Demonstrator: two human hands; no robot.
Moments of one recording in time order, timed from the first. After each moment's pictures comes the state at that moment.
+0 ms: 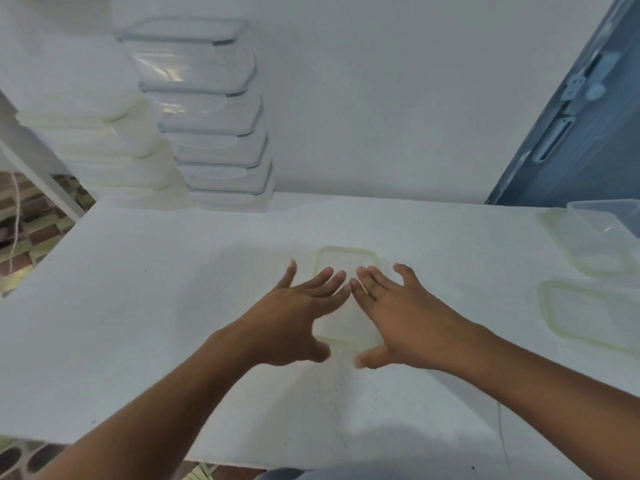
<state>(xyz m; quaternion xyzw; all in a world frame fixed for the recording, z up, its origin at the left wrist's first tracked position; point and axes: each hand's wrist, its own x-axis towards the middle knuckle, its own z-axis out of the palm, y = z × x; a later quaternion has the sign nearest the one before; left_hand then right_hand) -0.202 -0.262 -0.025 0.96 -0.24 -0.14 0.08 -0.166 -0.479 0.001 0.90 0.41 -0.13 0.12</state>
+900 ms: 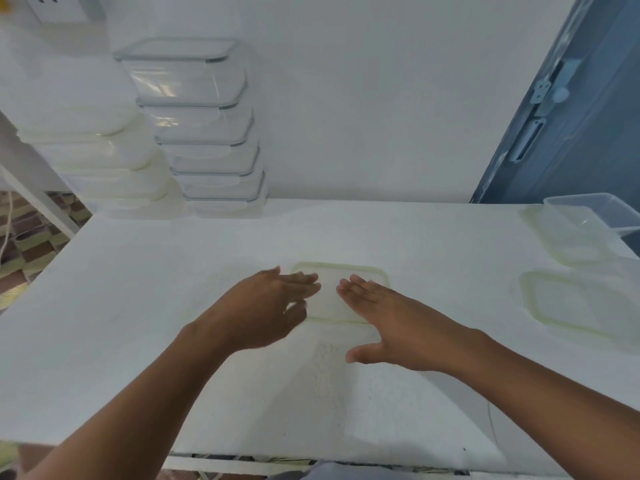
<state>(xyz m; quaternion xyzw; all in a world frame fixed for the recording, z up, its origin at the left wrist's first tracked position) -0.209 -0.238 -0.010 0.97 -0.19 -0.04 0.16 -0.183 -0.493 -0.001 0.89 0.40 -0.20 -0.09</state>
